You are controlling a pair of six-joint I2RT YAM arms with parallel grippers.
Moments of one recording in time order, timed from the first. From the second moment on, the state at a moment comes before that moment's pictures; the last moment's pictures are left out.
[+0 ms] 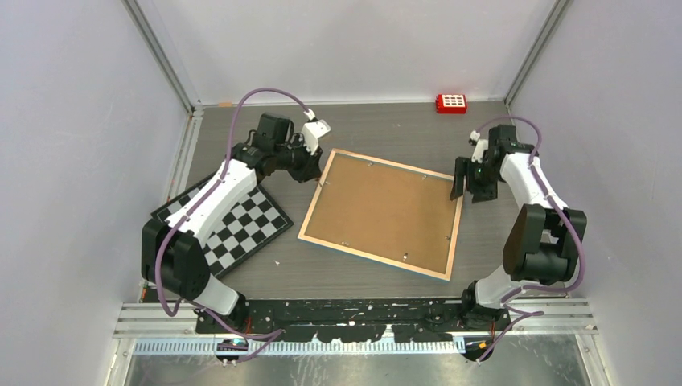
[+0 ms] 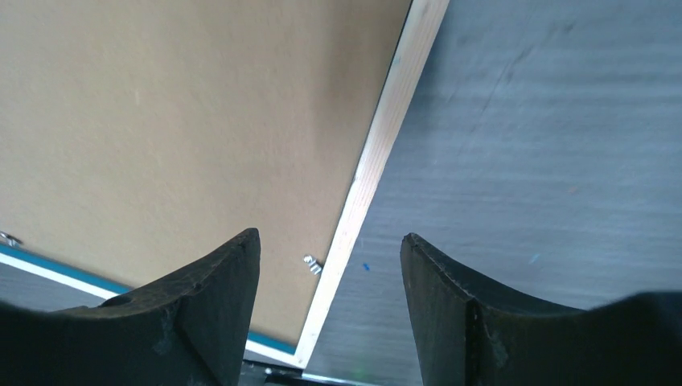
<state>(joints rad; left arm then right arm) -0.41 1.51 1.30 -0.55 0.47 0.35 -0.16 1.58 1.23 -0.87 -0.22 -0.07</state>
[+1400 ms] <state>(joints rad) -0.43 1.80 1.47 -0.56 0.40 0.63 -0.12 1.99 1.42 -0.90 -0.20 -0.11</state>
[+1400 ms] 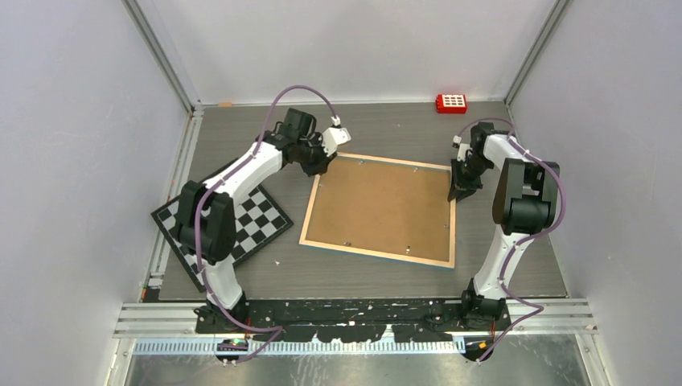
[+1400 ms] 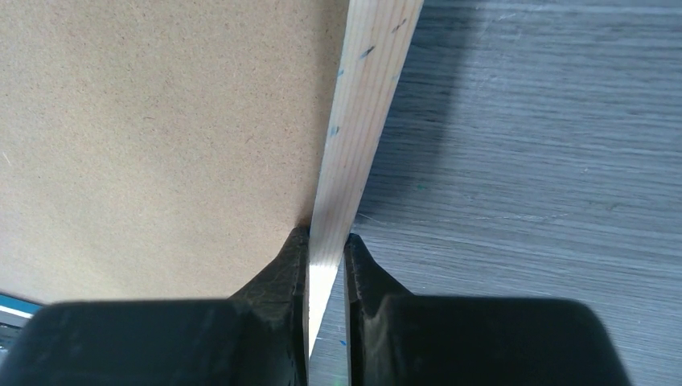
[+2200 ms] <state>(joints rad) -0.48 1.90 1.50 -0.56 0.25 0.71 -0.12 1.98 1.40 -0.89 -0.21 -0.11</state>
